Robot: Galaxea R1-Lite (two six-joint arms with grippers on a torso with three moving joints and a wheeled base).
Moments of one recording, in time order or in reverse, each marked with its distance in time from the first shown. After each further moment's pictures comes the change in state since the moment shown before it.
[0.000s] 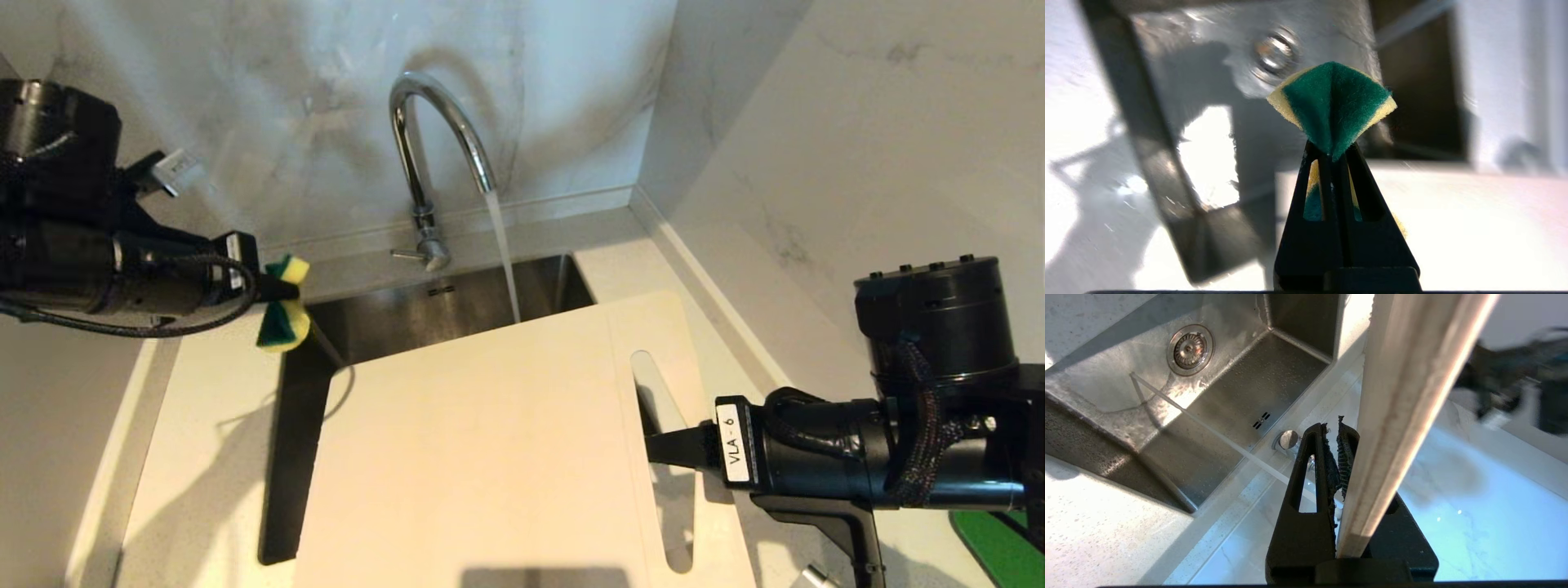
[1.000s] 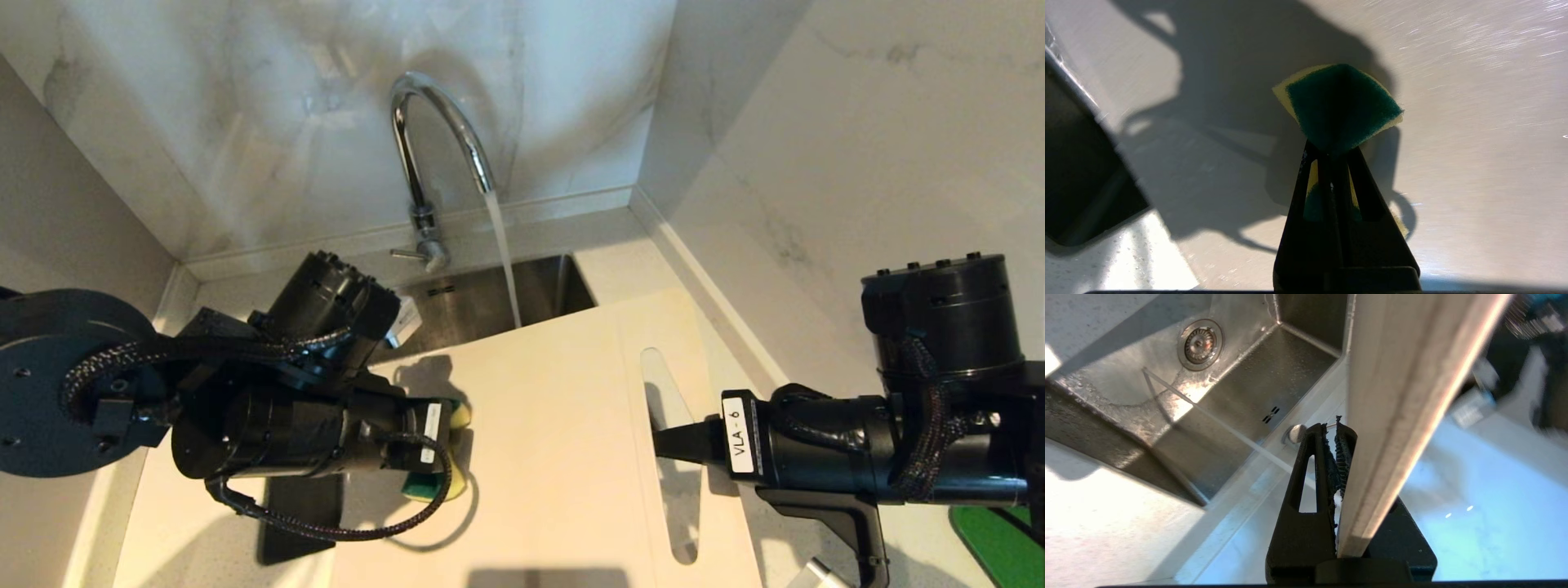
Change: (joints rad) left arm -0.498 0.164 0.188 -0.109 0.278 -0.128; right arm -0.020 -0.004 -0.001 0.001 -0.004 0.023
